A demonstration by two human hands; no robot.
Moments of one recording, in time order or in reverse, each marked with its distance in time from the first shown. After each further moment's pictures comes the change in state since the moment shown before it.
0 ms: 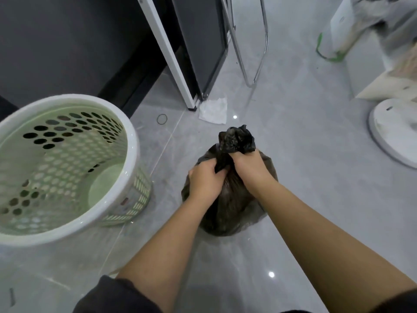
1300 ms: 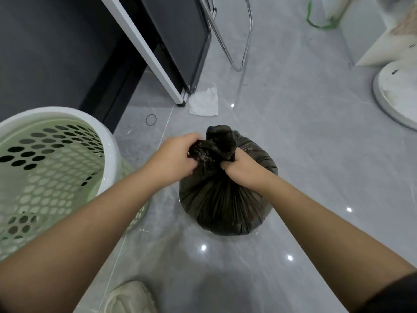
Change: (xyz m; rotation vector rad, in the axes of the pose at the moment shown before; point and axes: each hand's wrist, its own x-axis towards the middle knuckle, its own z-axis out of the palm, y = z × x) left_hand 0.029 0.033 -0.074 0.389 -0.331 0.230; right_hand 0.034 0.057 -0.016 -0.429 -0.306 -0.071
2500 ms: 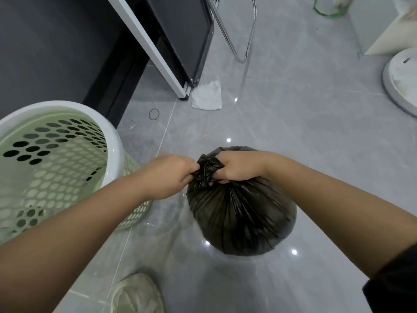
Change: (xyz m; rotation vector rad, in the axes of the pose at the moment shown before) left_hand -0.015 -0.039 0.007 0.558 -0.317 0.267; right_hand 0.002 -0.024 -0.007 -0.264 -0.591 -0.038
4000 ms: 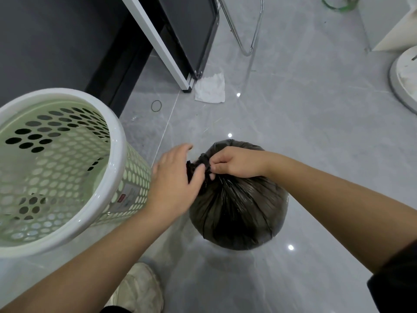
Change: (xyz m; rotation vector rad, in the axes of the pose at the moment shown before) left_hand -0.022 0.041 0.043 -0.360 0.555 -0.445; right_hand -0.002 0.005 0.009 -0.007 0.066 -0.080
